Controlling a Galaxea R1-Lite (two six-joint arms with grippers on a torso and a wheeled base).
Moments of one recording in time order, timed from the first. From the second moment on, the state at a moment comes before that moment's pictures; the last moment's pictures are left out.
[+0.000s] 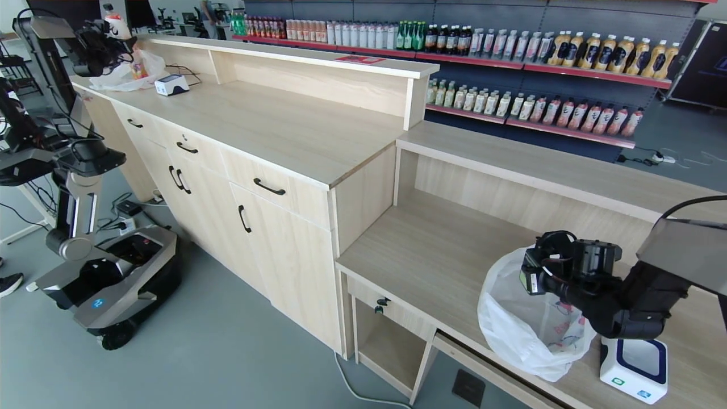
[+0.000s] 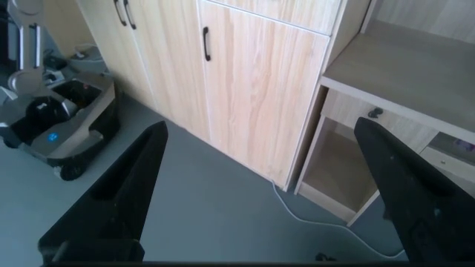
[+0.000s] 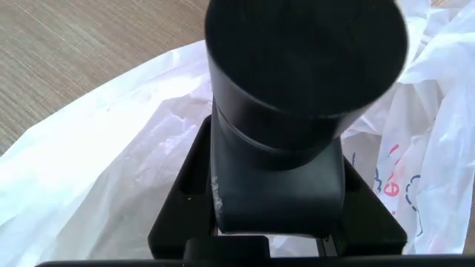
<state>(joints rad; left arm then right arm) 0.00 0.00 0.00 0.00 0.00 0.00 -0.07 2.41 -0.91 -1.13 0.03 -0.21</state>
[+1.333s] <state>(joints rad) 0.00 0.00 0.00 0.00 0.00 0.00 -0.07 2.66 -1.17 -1.13 0.03 -0.20</state>
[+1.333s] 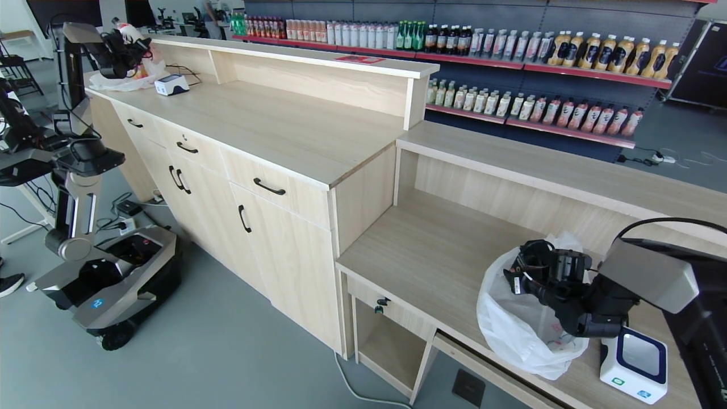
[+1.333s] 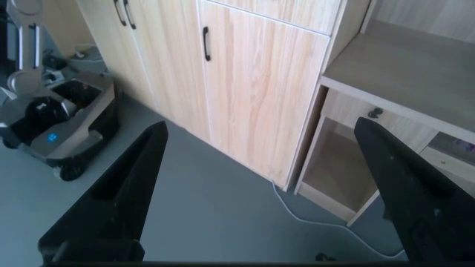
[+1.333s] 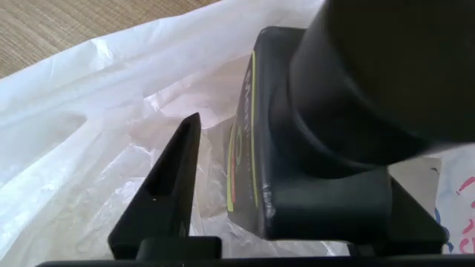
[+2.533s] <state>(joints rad) 0.00 0.00 0.00 0.00 0.00 0.00 -0.37 1.60 -0.49 -0.72 -0.06 -0.40</state>
